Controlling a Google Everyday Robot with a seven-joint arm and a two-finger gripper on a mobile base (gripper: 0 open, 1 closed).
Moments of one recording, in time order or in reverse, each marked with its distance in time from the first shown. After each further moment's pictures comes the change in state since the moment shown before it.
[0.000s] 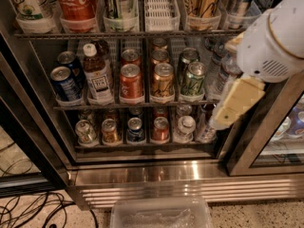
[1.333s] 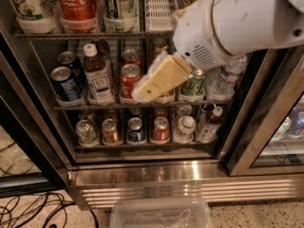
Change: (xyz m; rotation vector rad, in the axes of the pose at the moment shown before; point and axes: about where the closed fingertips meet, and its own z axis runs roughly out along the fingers) arm -0.137 0.002 -0.001 0.123 -0.409 0.047
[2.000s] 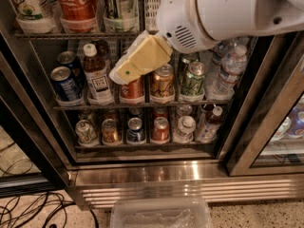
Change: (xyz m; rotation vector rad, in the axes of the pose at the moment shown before) arm -0.047 -0.007 0.009 0.015 -0.129 0.018
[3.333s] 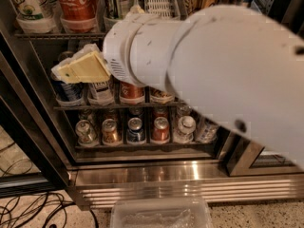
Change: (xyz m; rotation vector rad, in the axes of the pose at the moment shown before) arm -0.037 0.029 0.045 0.243 -0.217 0.211
